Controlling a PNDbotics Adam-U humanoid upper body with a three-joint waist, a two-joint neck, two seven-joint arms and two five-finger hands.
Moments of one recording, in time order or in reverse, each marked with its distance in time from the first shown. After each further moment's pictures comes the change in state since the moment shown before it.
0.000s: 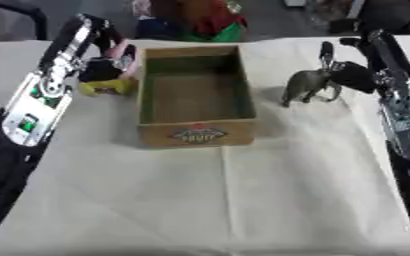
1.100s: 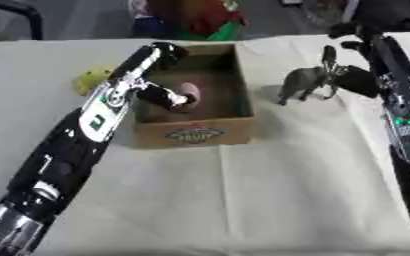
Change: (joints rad) left arm -0.067 -0.119 0.015 0.175 -0.024 -0.219 -0.067; right arm -0.006 0.016 0.008 0.006 -0.002 -0.009 0.014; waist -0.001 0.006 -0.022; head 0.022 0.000
